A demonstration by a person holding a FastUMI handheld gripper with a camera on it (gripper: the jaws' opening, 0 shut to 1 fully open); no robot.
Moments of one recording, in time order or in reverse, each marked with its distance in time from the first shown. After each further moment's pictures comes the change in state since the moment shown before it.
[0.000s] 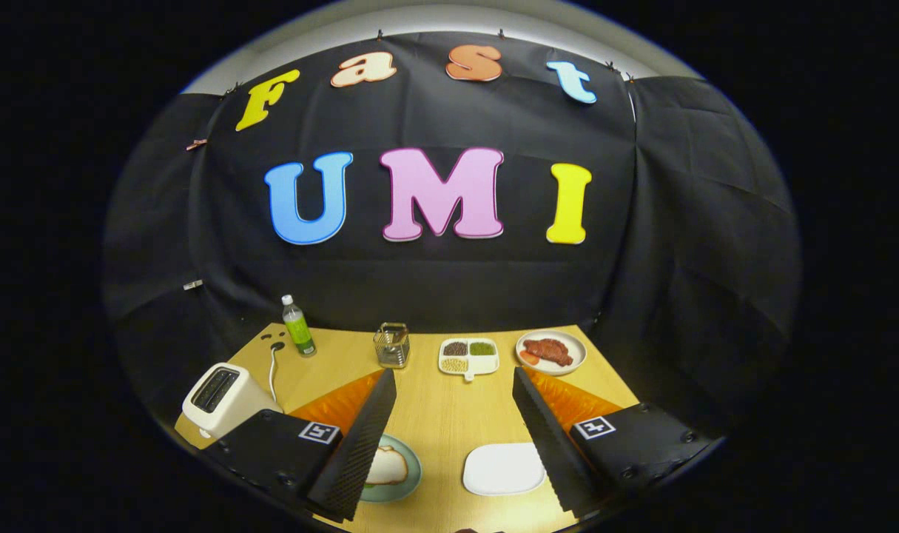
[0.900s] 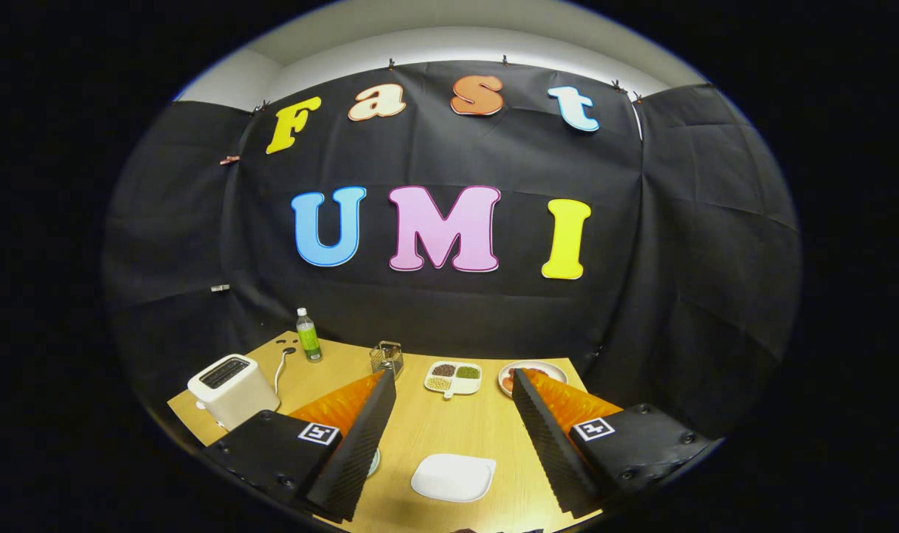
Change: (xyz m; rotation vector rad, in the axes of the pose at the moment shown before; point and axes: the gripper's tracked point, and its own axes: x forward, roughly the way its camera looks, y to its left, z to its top) arm -0.042 -0.082 0.015 -0.025 -0.075 0.143
